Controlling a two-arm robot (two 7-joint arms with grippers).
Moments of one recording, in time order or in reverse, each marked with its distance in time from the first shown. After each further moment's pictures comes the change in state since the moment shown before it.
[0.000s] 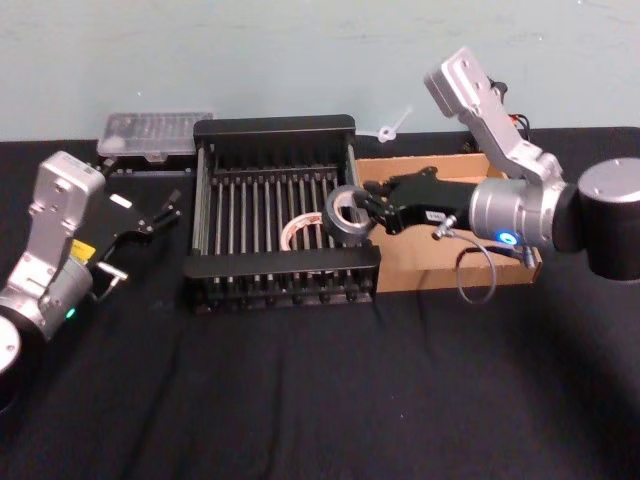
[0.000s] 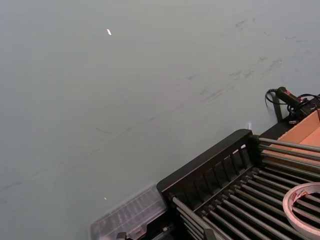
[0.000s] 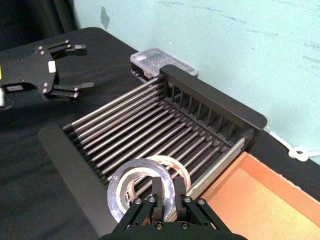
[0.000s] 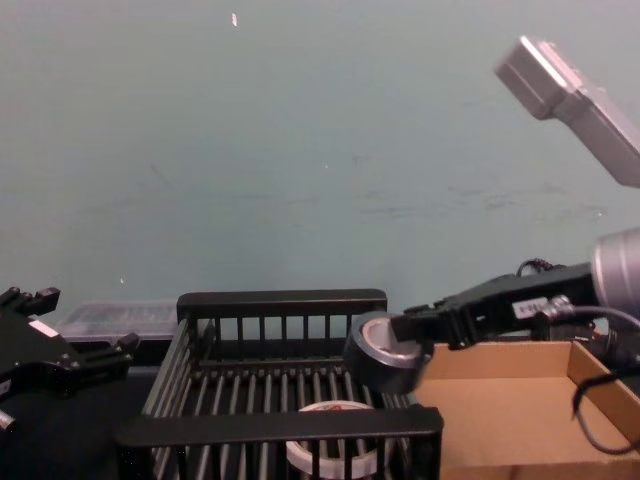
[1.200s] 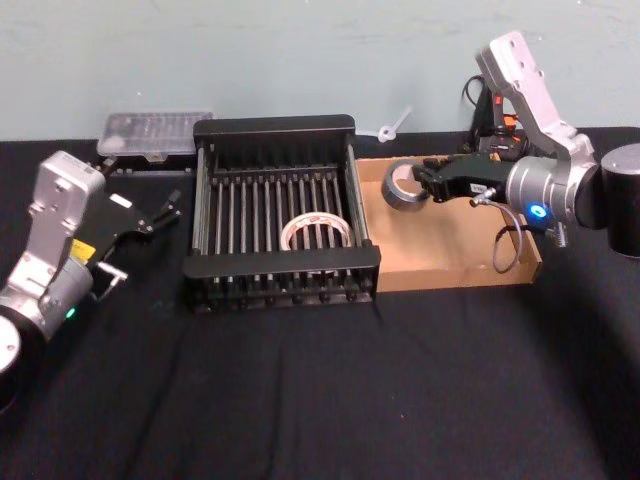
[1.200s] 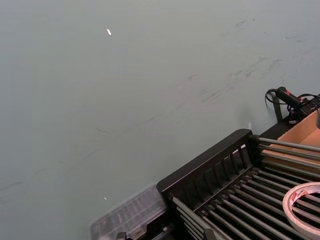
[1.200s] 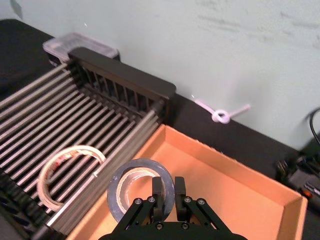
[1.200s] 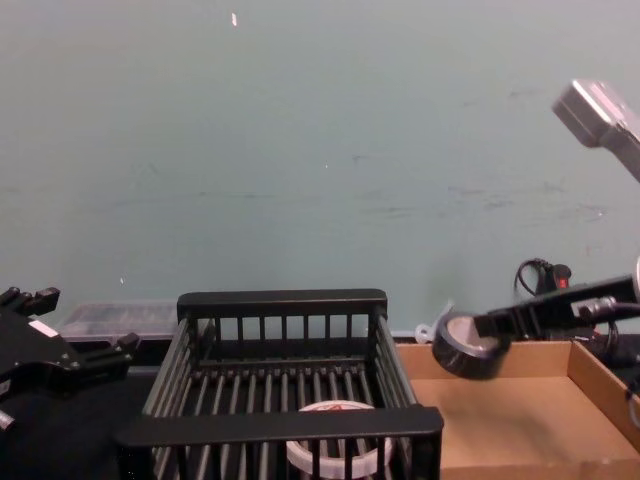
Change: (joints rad) left arm 0.000 0.000 0.000 0.000 0.000 0.000 0.000; right arm 0.054 -0.060 0.099 0.213 -0.046 0.017 -0.066
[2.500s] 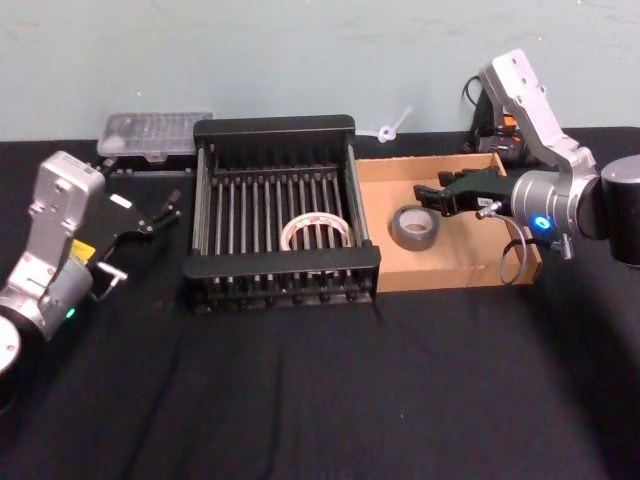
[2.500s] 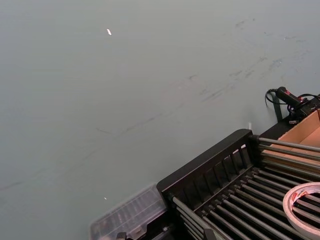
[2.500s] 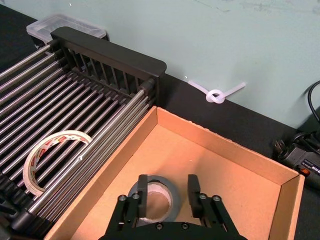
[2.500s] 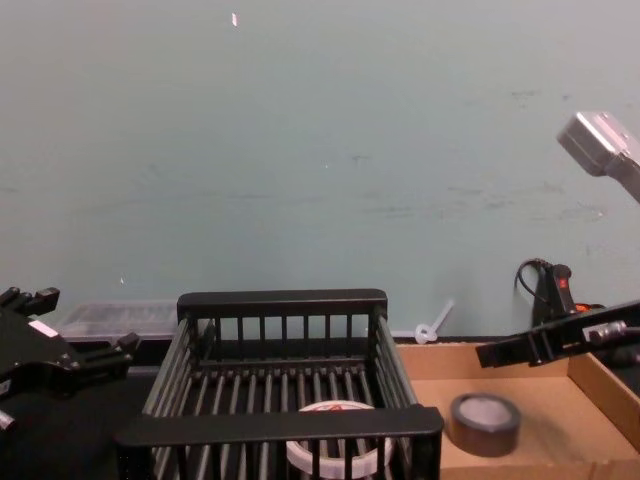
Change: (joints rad) left arm 0.000 0.000 0.000 0.000 0.000 0.000 0.000; right arm -0.009 -0.007 0.012 0.032 -0.019 0.029 -0.006
